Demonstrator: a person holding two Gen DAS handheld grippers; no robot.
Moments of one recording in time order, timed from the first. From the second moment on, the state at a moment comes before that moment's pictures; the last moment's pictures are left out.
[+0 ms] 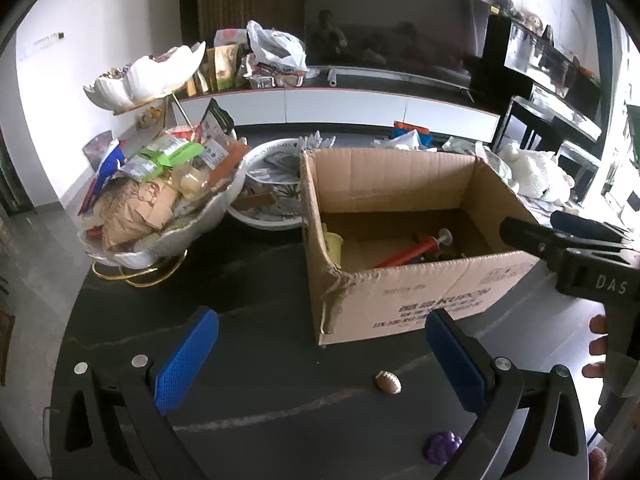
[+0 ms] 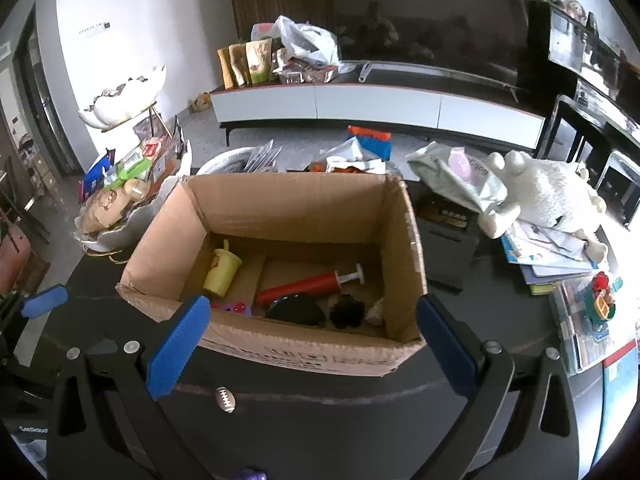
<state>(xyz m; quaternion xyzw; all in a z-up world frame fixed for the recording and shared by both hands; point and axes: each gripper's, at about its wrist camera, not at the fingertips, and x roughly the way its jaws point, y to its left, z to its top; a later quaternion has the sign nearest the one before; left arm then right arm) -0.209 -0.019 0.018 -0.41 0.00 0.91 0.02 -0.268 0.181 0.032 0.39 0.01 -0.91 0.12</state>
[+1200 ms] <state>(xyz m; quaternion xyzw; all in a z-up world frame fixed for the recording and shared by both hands) -0.190 -0.010 0.014 -0.41 0.01 0.91 0.02 -0.226 0.201 0.030 0.38 -0.02 -0.91 0.13</state>
